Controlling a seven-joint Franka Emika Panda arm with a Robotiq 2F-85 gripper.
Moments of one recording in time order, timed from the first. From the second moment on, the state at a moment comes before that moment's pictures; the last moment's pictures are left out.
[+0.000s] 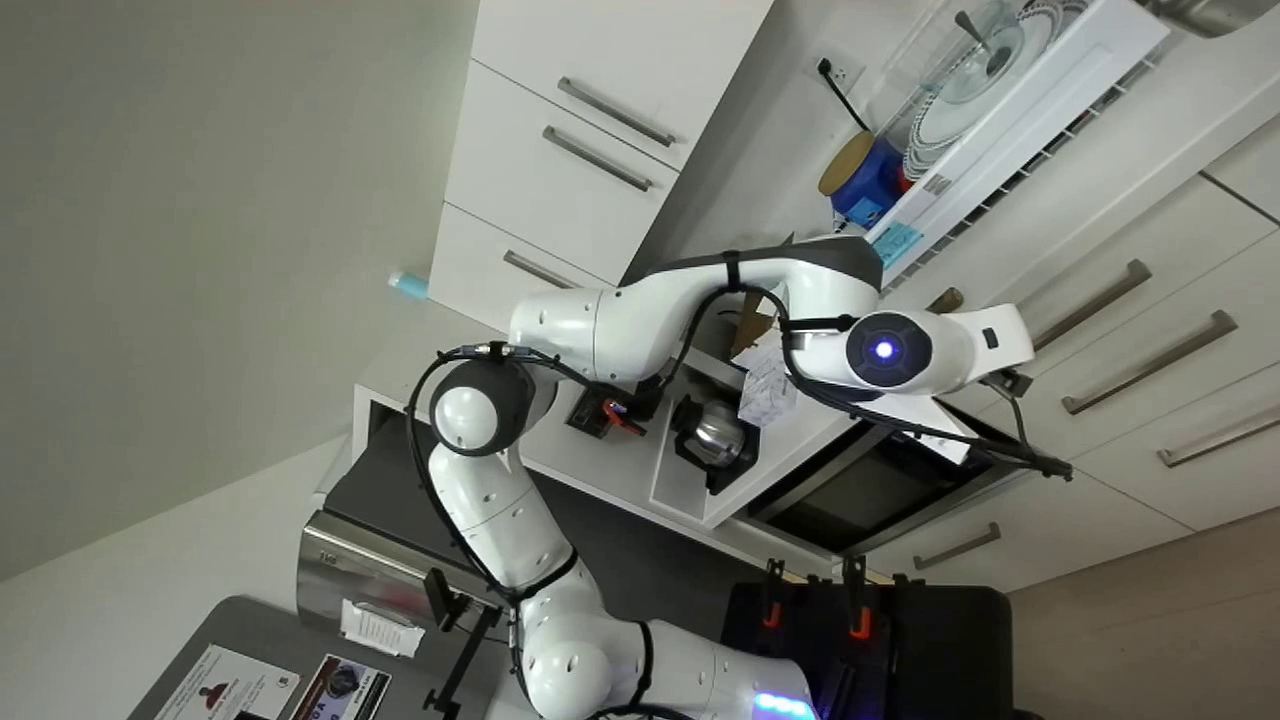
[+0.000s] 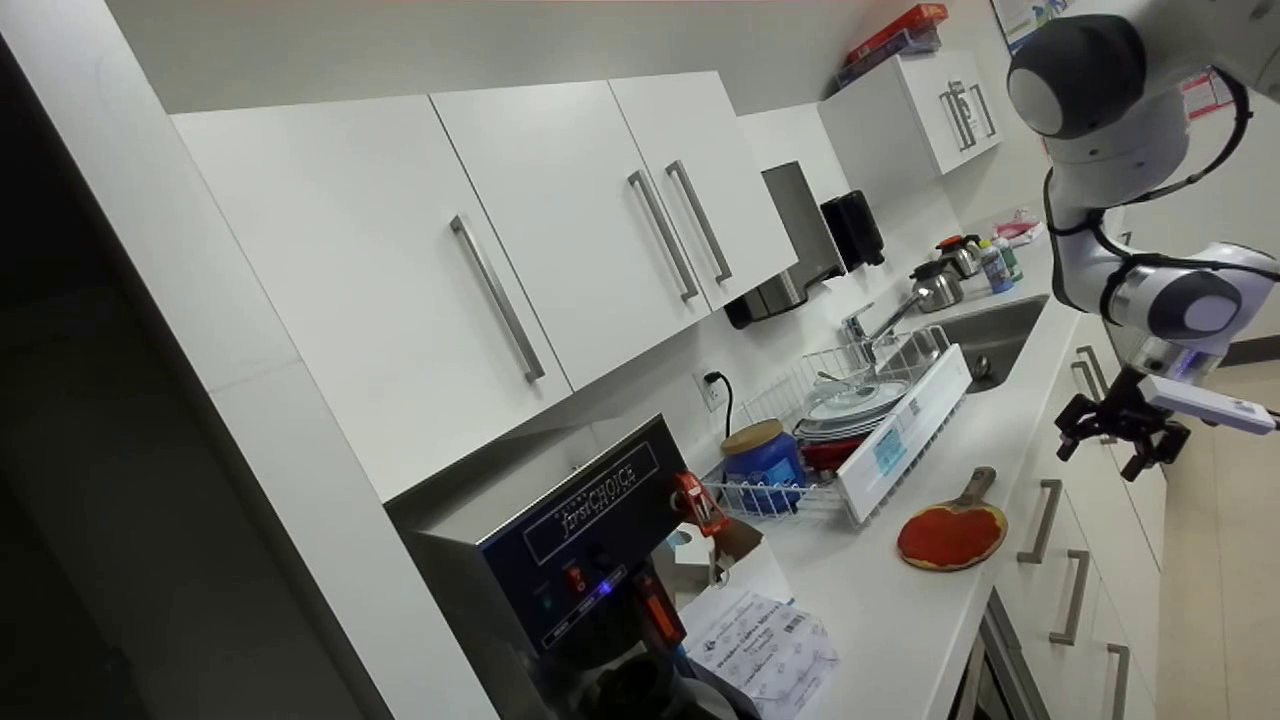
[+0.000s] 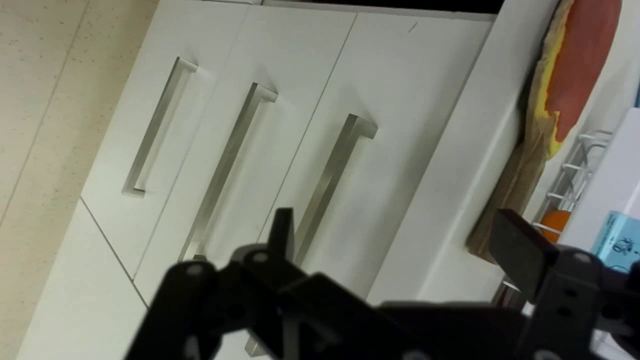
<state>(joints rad) -0.45 0.62 -0.33 -2.11 1.41 2.26 -1.16</state>
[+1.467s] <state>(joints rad) -0.67 1.07 -0.29 -1.80 1.80 1.81 -1.38</state>
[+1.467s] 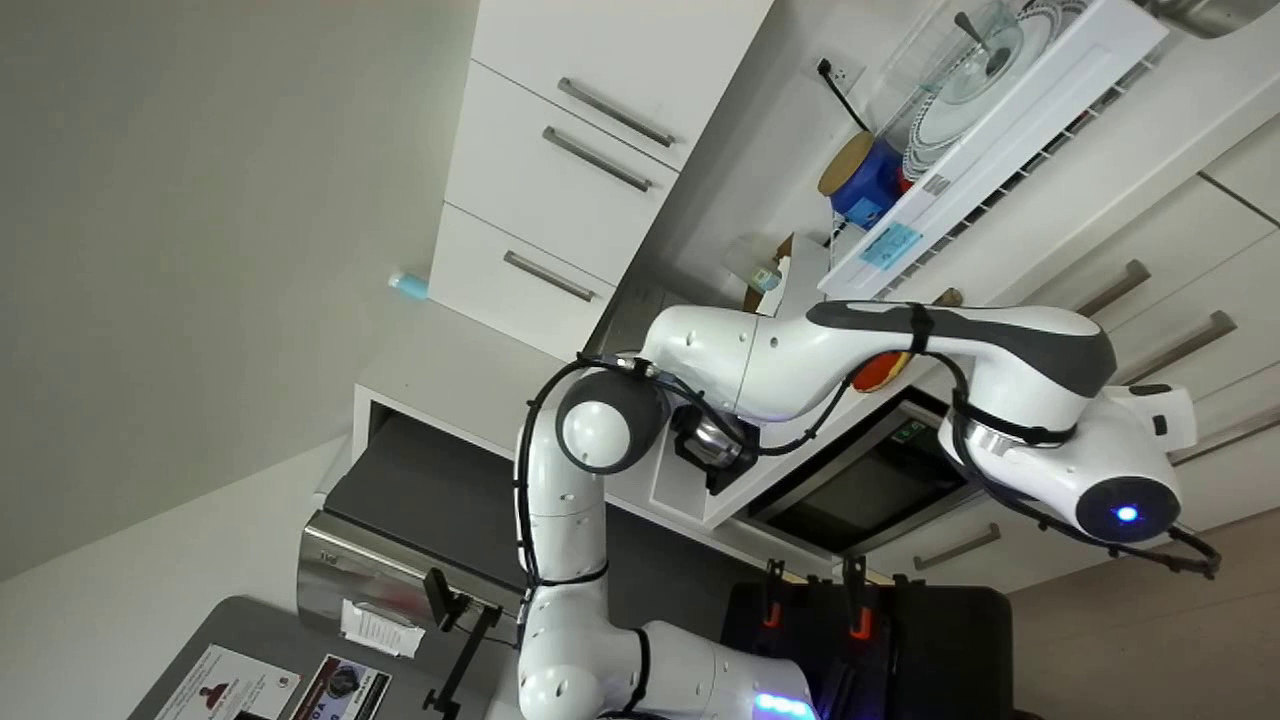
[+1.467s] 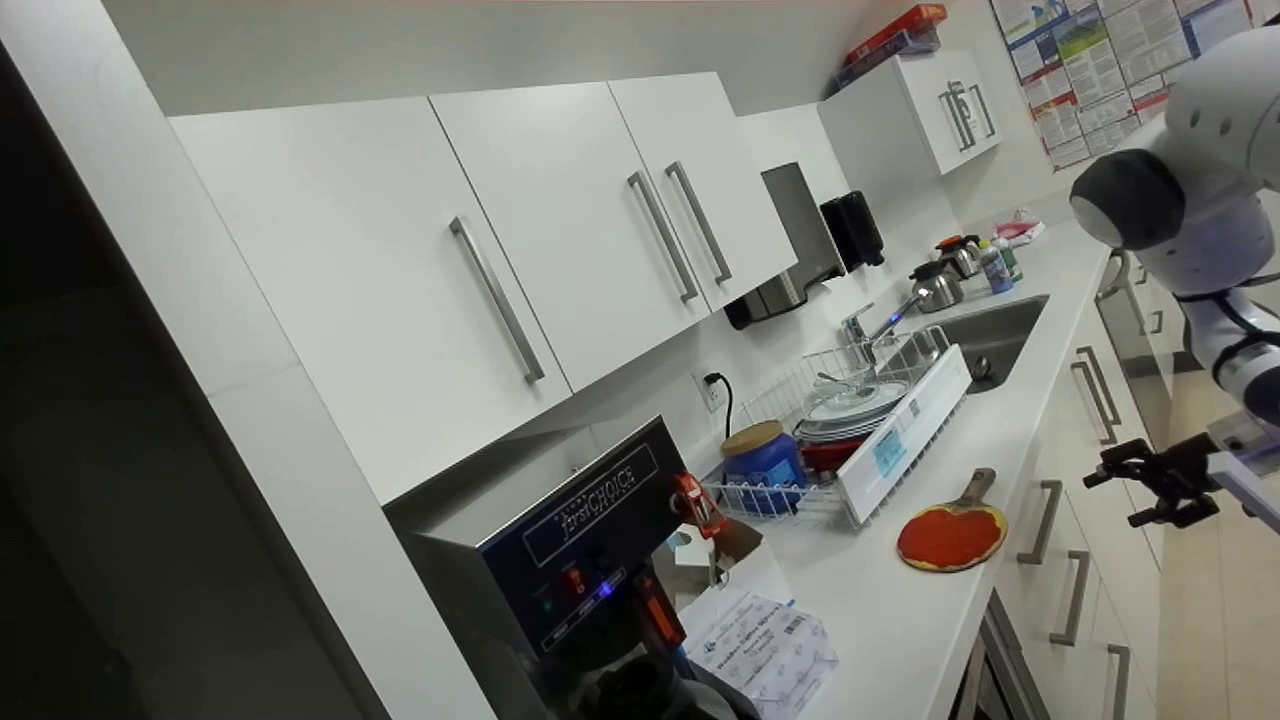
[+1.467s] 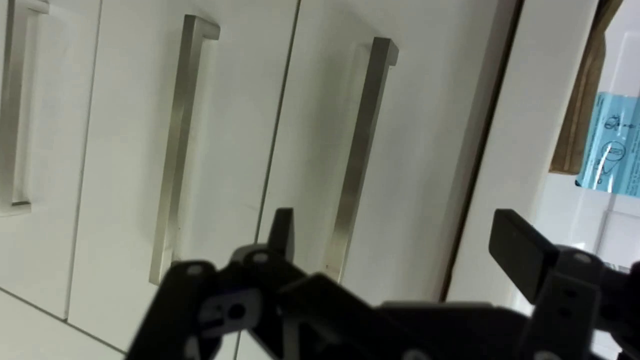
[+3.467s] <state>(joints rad) -0.60 1.39 -0.21 -1.52 2.19 1.68 -1.35</state>
